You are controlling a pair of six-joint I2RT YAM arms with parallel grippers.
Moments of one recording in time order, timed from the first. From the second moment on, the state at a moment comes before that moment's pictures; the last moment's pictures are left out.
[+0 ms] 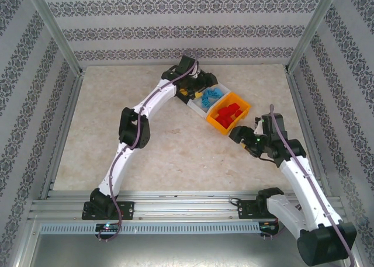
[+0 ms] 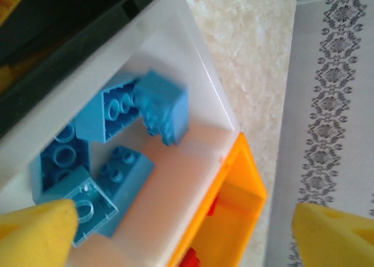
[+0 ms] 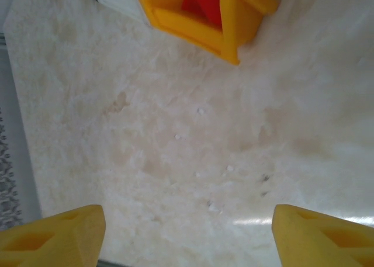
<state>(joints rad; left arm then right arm) -0.49 2.57 2.52 -0.74 0.48 -0.90 0.15 0.85 0.76 -0.79 -0.38 0.74</state>
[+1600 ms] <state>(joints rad) 0.00 1.58 0.39 0.73 -0.16 -0.06 -0.02 1.51 0.40 0.74 -0.08 0.04</state>
